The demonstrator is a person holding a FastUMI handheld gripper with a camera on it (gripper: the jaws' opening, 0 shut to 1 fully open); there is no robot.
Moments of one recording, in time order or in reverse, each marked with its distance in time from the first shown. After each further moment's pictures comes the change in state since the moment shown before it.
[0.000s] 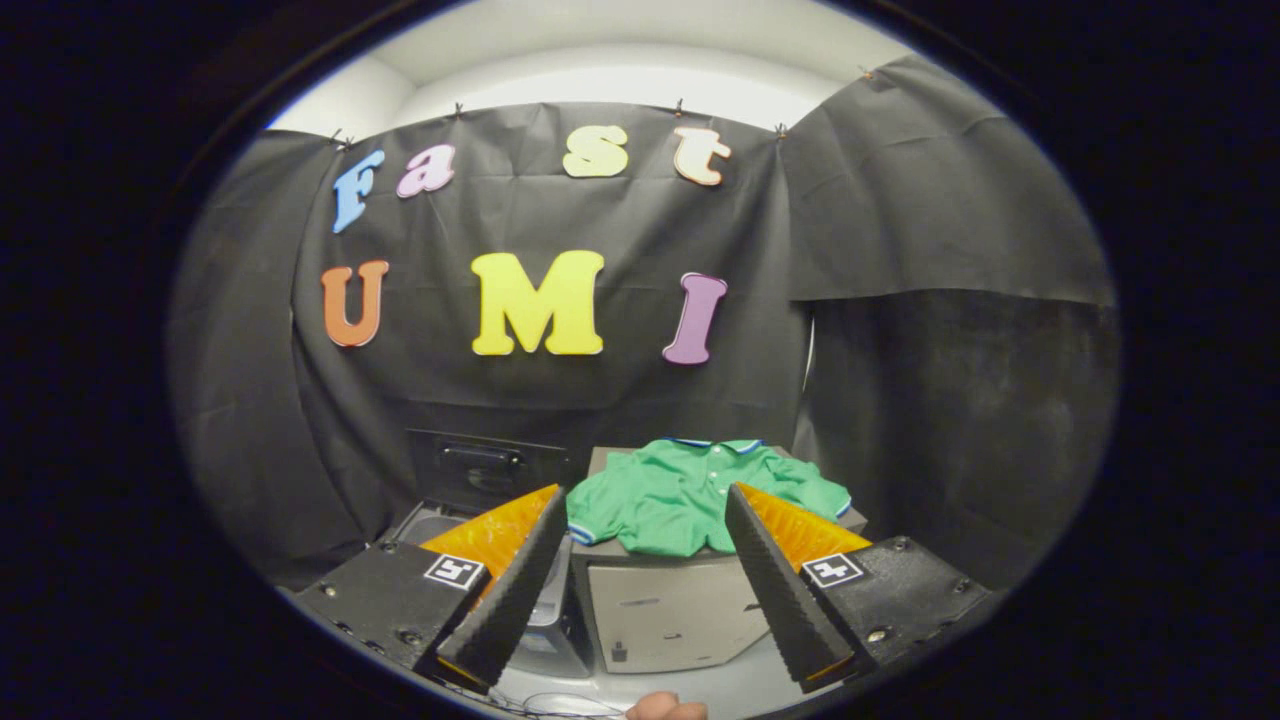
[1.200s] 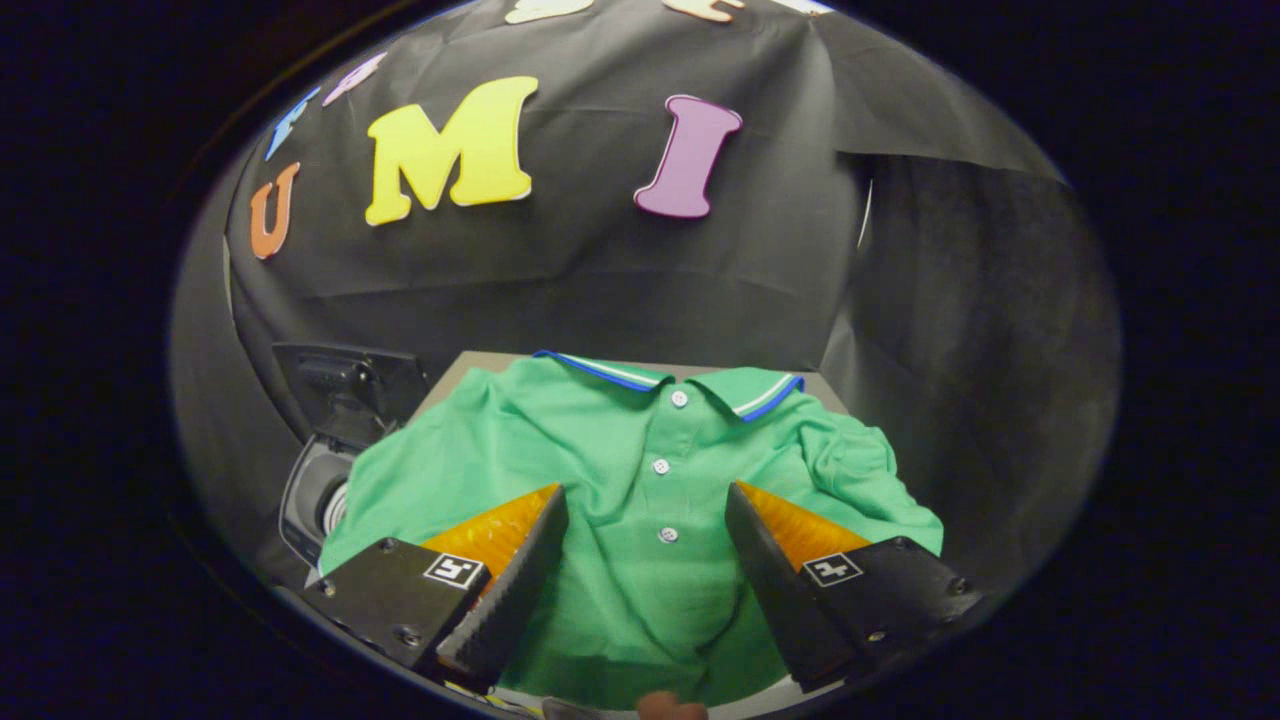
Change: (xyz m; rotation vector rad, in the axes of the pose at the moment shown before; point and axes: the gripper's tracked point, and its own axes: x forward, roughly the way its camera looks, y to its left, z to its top) arm 0.279 -0.098 -0.088 -0.060 0.445 0.008
